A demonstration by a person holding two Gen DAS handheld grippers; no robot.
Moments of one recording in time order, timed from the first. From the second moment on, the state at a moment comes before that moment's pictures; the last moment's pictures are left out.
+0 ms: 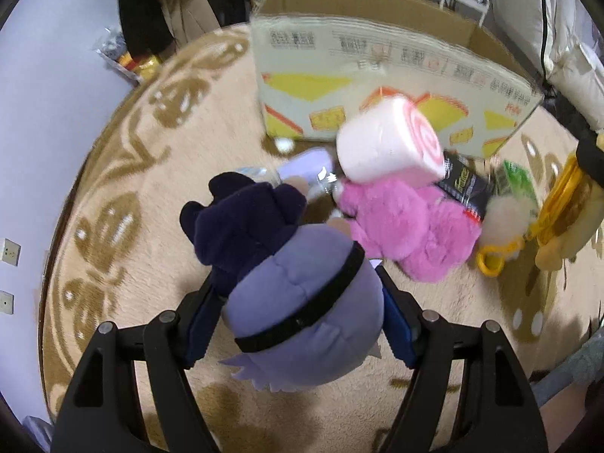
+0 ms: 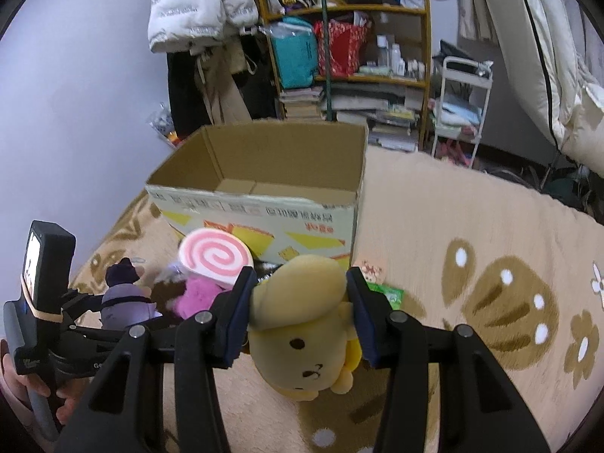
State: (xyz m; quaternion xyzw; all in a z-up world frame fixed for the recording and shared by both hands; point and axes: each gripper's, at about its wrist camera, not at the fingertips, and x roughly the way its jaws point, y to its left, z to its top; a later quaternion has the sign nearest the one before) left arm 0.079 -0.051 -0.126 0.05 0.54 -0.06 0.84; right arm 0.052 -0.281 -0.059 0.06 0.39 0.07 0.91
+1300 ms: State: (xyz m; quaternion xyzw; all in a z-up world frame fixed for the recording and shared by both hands) left arm 0.094 -0.067 0.021 0.09 0.27 0.00 0.96; right arm 0.072 -0.298 0.048 0.00 0.20 0.05 0.98
